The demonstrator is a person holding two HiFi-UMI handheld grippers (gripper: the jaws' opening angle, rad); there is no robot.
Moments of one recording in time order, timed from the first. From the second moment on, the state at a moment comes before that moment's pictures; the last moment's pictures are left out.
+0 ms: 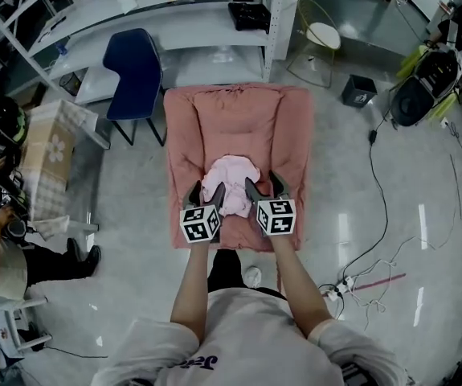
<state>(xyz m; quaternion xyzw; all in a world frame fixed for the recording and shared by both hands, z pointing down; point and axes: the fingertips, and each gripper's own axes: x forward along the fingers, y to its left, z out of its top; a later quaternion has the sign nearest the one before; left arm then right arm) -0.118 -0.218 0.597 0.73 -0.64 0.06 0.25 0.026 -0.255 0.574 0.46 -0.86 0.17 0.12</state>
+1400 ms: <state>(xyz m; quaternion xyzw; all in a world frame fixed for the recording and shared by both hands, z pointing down) -0.076 -0.137 0.384 0.76 -0.65 -0.03 0.05 0.033 -0.157 0.368 0.46 -0.89 0.02 0.04</state>
